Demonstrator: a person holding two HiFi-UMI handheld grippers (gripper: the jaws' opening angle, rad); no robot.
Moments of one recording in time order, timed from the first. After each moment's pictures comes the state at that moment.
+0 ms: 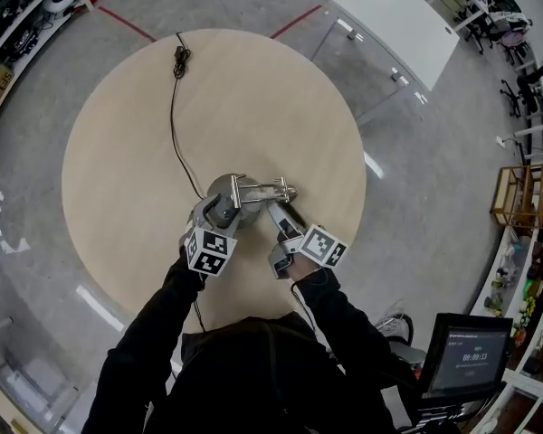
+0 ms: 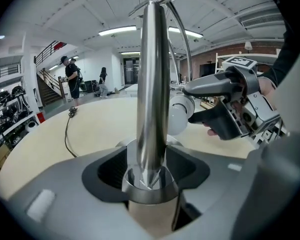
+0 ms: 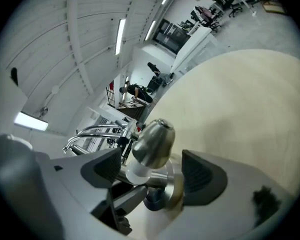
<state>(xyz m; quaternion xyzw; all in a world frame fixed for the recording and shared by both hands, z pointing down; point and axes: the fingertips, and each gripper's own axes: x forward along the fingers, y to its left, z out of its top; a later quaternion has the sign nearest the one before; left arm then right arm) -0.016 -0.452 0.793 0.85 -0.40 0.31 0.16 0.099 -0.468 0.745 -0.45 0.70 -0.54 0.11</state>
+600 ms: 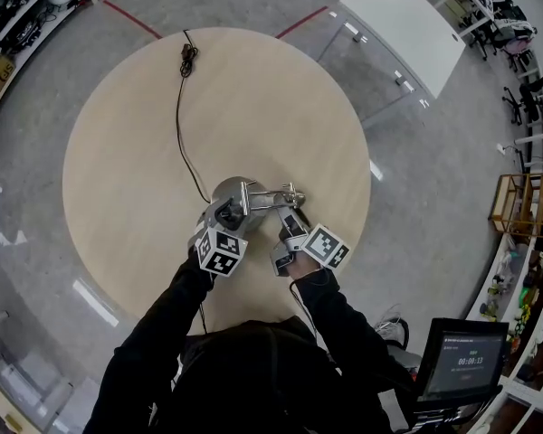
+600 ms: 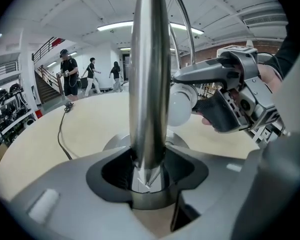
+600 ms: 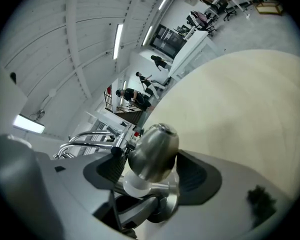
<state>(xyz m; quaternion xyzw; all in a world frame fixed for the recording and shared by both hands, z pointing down) 0.001 -0.446 0.805 0.84 -0.39 0.33 0.17 0.107 -0.481 0.734 -0.47 0.69 -0.53 0.13</state>
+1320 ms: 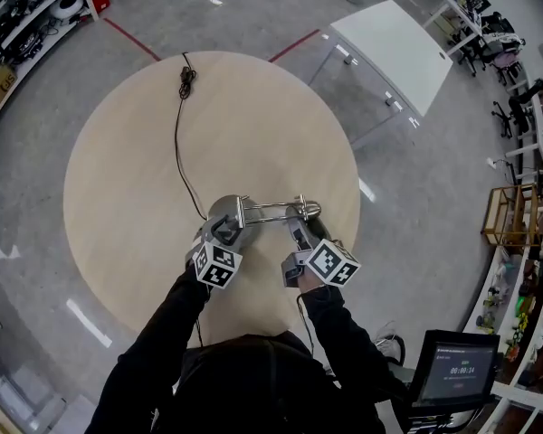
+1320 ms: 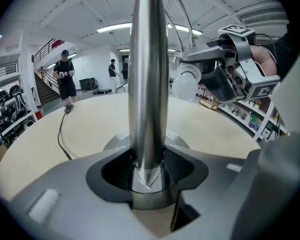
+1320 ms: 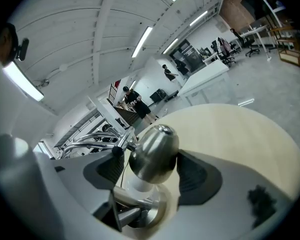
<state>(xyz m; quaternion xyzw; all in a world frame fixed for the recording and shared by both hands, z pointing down) -0.005 -0.440 0.812 0.84 -0.39 0.33 0.16 0.141 -0.487 0.685 -0.54 0.74 -0.40 0.04</state>
